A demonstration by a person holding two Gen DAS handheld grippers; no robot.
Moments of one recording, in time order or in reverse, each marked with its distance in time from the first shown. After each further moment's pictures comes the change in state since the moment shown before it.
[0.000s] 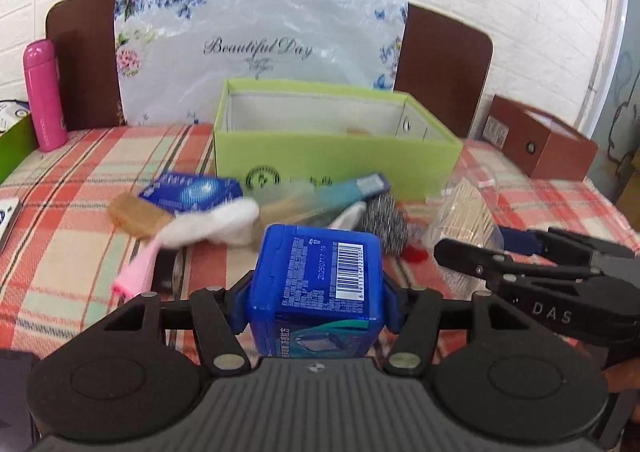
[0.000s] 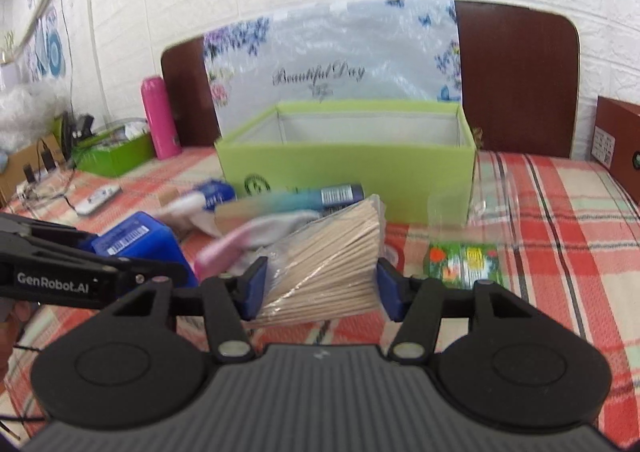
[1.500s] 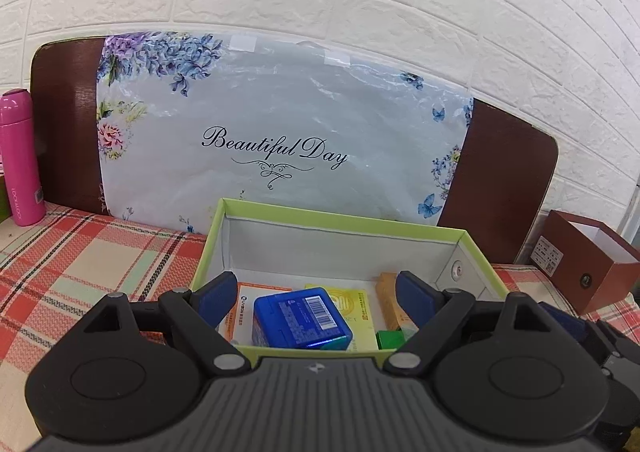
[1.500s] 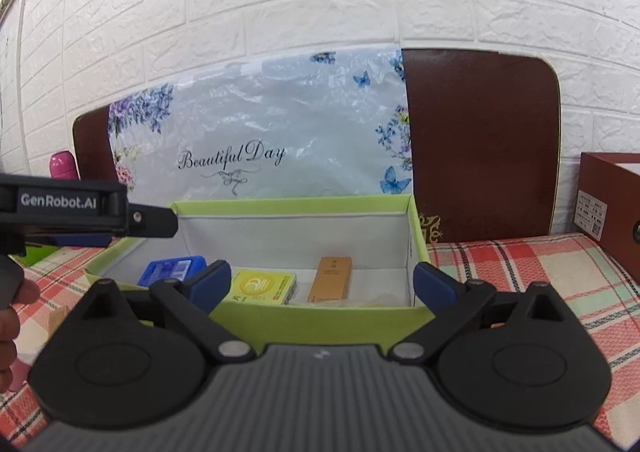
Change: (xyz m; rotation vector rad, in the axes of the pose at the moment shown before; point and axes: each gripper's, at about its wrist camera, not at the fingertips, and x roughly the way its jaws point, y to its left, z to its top) left arm 0.092 0.005 0.102 -0.096 -0.200 0.060; right arm 0.094 -0.049 0.068 0.040 -0.197 -0.174
